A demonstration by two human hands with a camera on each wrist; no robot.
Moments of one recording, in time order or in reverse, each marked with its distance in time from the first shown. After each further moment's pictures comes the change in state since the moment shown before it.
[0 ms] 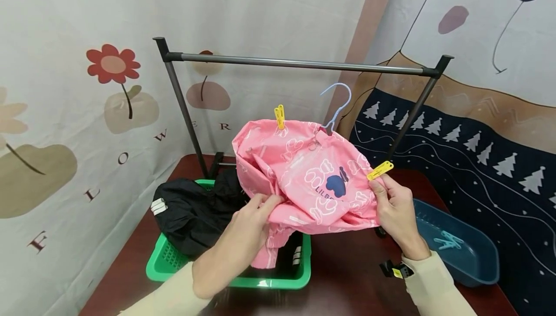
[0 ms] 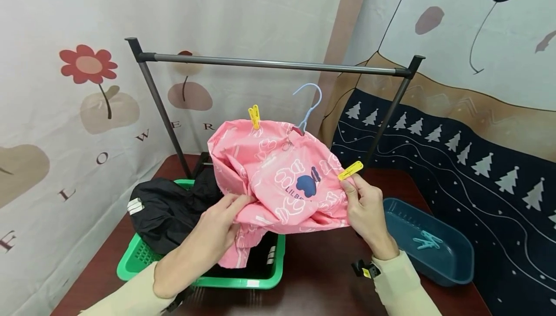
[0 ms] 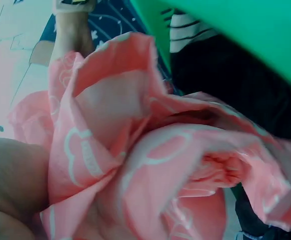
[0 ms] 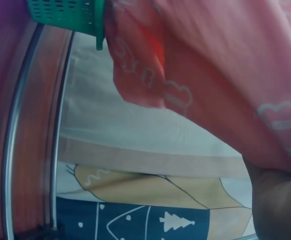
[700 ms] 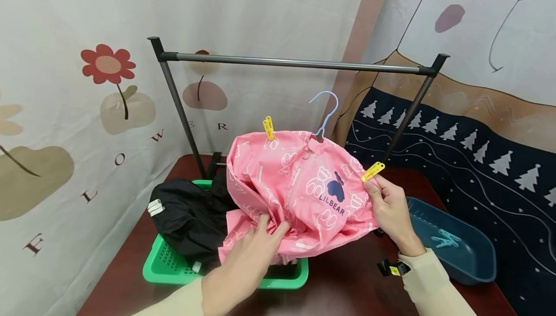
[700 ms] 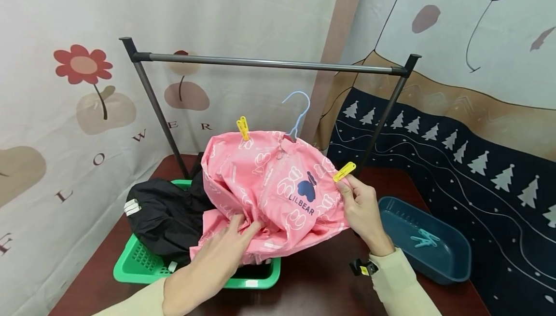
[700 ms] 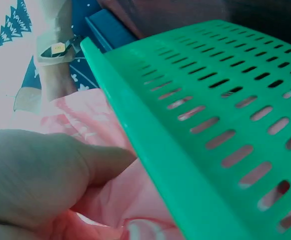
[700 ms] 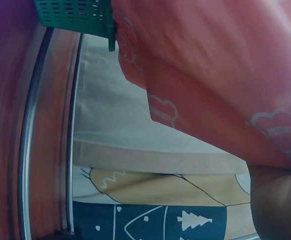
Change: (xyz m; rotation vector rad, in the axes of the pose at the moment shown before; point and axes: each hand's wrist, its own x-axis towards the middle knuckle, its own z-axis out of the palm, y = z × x) left_hand -0.024 0.019 0.025 0.243 -0.409 -0.120; right_hand 0.000 0.010 -0.002 0.141 -0.118 0.110
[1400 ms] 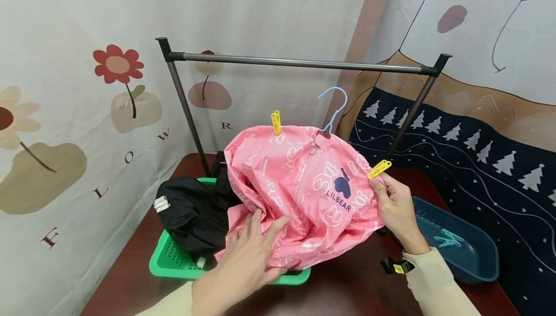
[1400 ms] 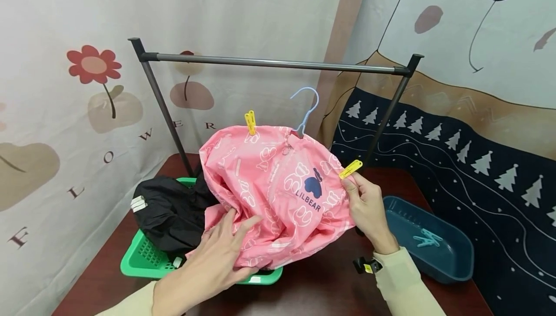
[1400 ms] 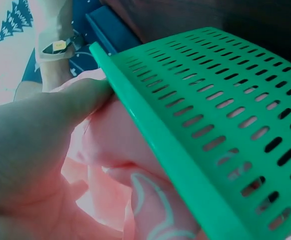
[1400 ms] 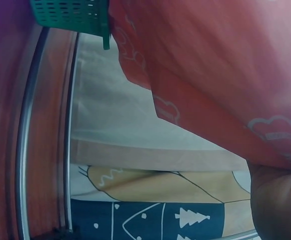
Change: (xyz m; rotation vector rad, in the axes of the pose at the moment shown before) left_hand -0.026 -0.004 -0.004 -0.028 -0.001 -0.052; right_hand -0.001 -0.004 -0.004 -0.021 0.034 0.000
